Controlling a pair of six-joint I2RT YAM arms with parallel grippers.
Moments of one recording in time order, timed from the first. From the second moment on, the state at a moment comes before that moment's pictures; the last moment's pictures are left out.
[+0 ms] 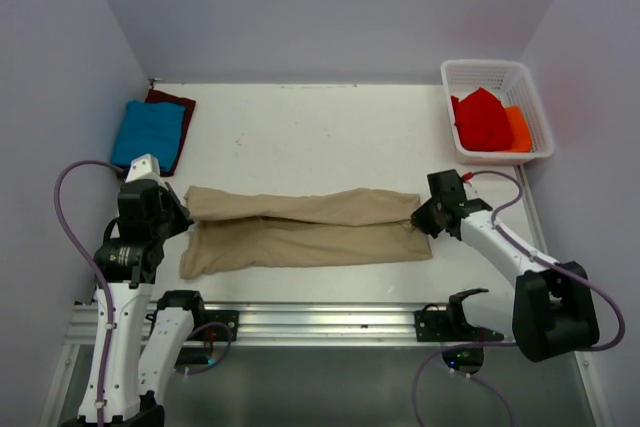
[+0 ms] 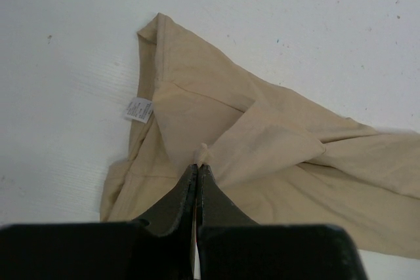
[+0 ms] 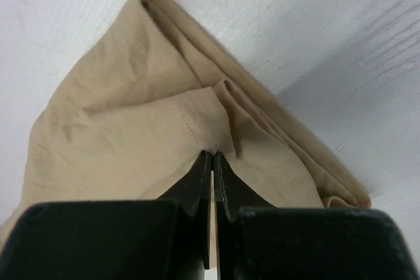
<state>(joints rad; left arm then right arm) 0.01 0.62 0.86 -0.92 -0.09 -0.42 0.24 1.22 0.61 -0.47 0.13 1.11</state>
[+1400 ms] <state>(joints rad) 0.01 0.74 0.90 -0.75 -0.20 -0.44 0.24 1.47 1.07 -0.66 0.29 0.57</state>
